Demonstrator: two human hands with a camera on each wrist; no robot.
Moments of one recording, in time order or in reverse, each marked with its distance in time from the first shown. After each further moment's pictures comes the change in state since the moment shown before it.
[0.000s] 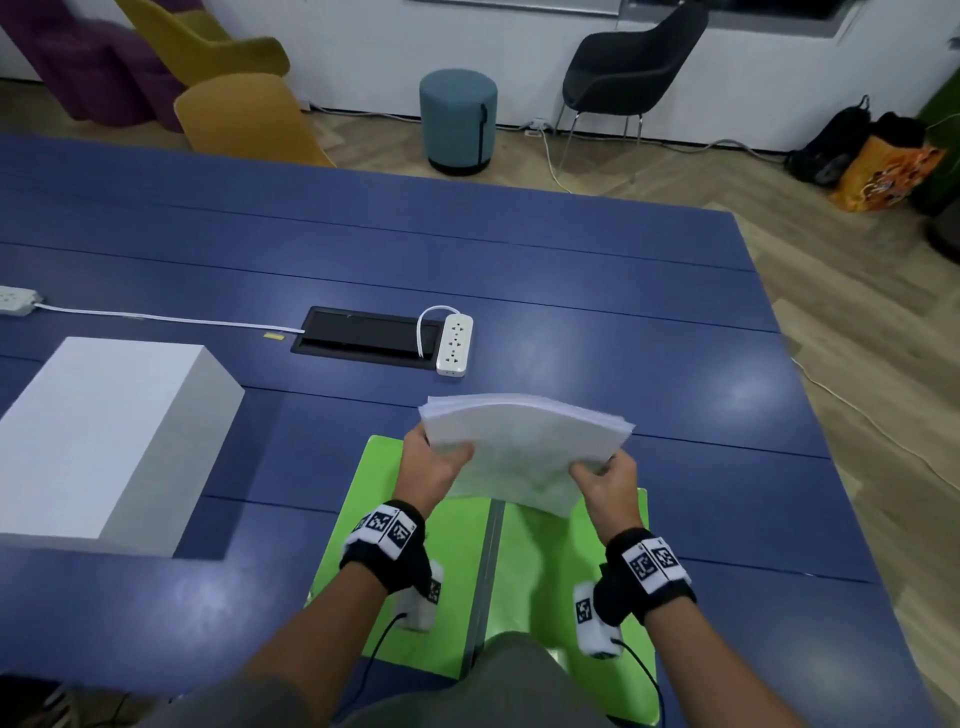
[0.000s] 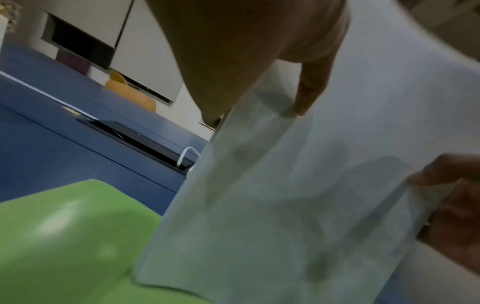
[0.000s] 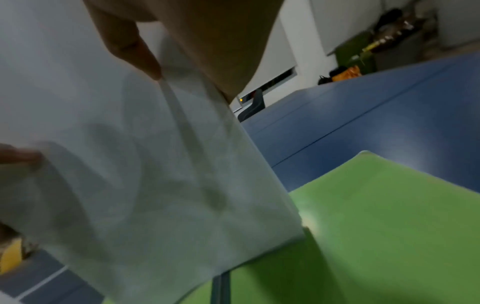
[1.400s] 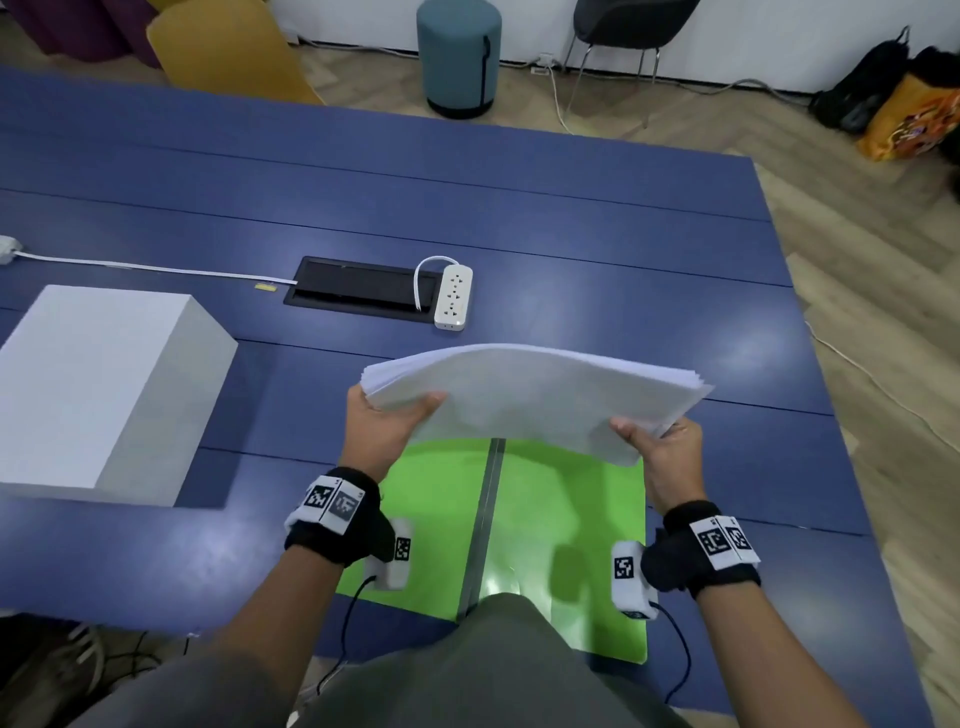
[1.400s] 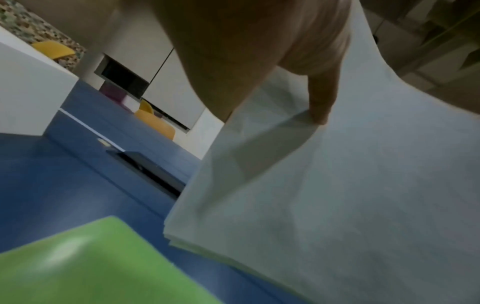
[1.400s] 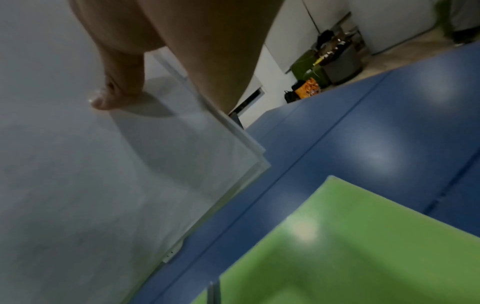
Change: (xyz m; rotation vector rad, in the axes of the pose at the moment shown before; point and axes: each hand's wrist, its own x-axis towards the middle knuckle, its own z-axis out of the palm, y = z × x) left_hand -0.012 0.002 -0.041 -0.092 0.159 0.038; right_hand 0.003 0.008 -0.058 0.125 0.040 -0.005
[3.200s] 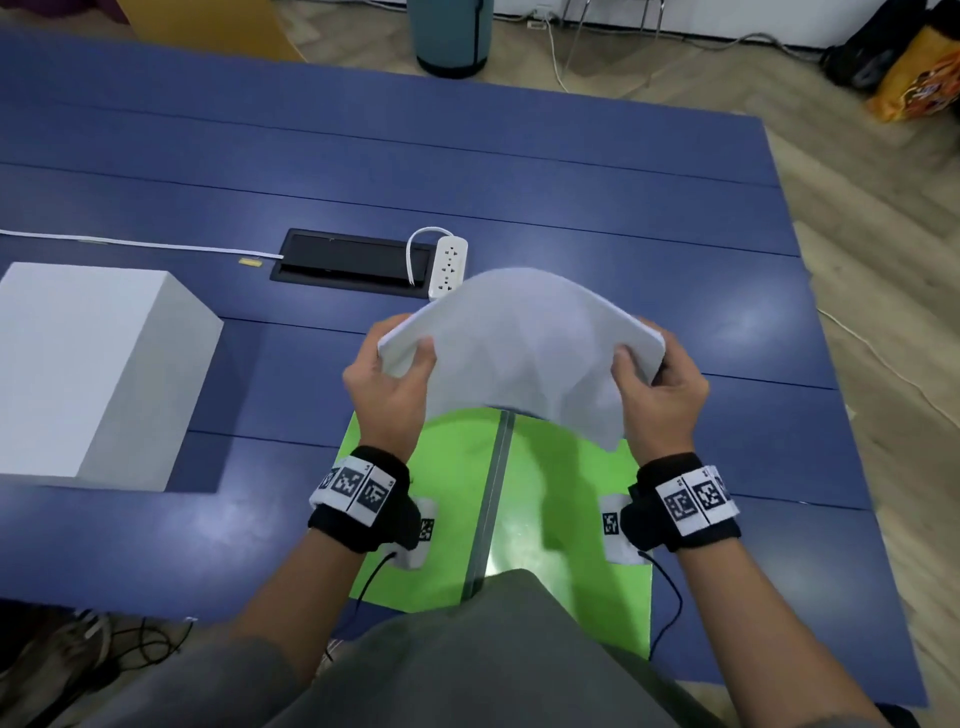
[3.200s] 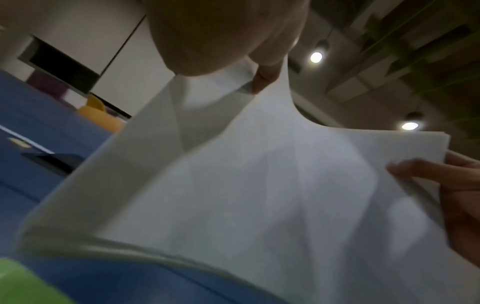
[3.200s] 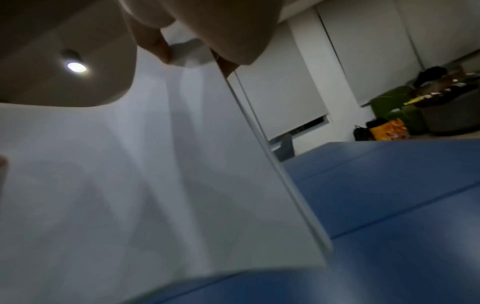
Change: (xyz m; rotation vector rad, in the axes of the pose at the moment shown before) left_hand -0.002 0.015 0.036 0.002 0.203 0.354; right_hand 0.003 -0.042 0.048 -0.136 0.185 -0.348
